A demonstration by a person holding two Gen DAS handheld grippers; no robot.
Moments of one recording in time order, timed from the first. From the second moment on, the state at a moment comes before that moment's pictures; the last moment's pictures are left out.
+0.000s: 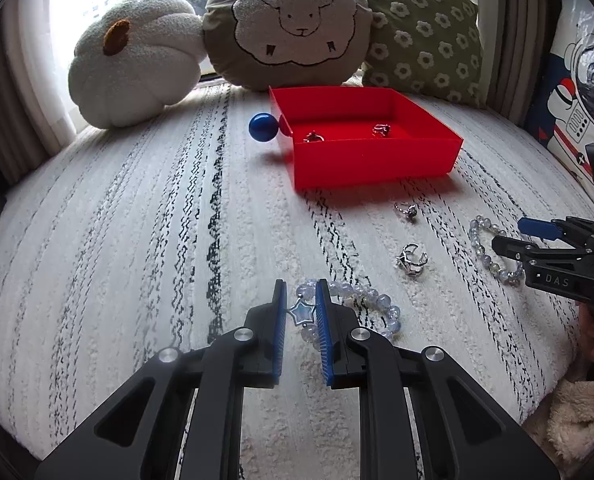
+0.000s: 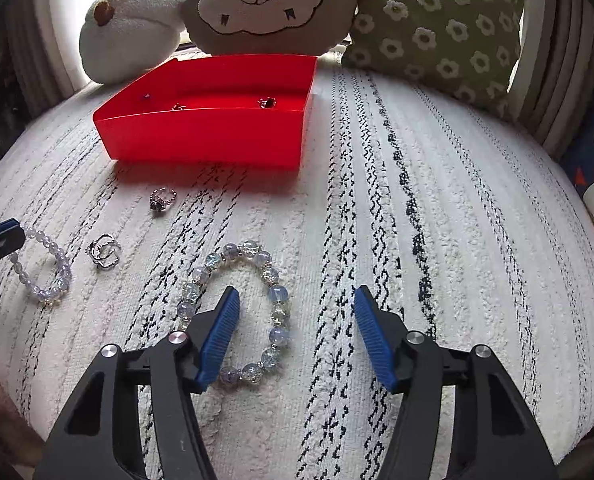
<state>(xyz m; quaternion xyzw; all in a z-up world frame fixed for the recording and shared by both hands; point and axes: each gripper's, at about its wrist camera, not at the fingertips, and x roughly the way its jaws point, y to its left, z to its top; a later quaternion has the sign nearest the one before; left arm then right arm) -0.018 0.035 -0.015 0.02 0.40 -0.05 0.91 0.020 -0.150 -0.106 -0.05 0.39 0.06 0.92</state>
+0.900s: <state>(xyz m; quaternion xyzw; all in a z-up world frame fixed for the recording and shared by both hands) -0.028 0.025 0.014 0.04 0.38 -0.06 0.92 -0.016 -0.144 -0.057 -0.04 0.33 0.12 0.94</state>
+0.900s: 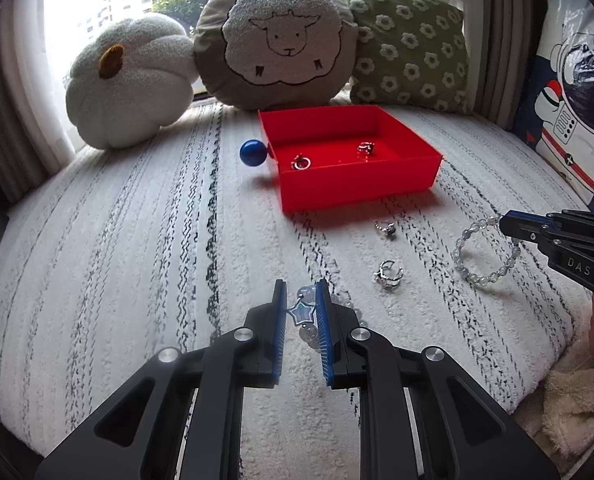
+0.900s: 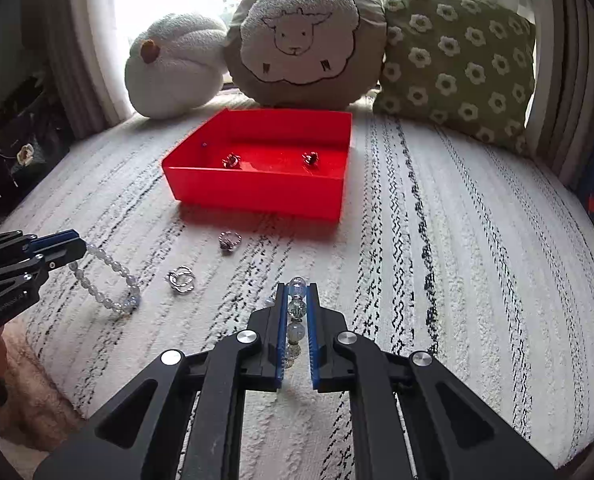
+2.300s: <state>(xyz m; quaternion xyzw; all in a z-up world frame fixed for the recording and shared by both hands) 0.223 -0.012 0.026 0.05 0.45 -0.09 0.89 0.181 -0.103 -0.029 -0.04 0.42 0.14 0.90</state>
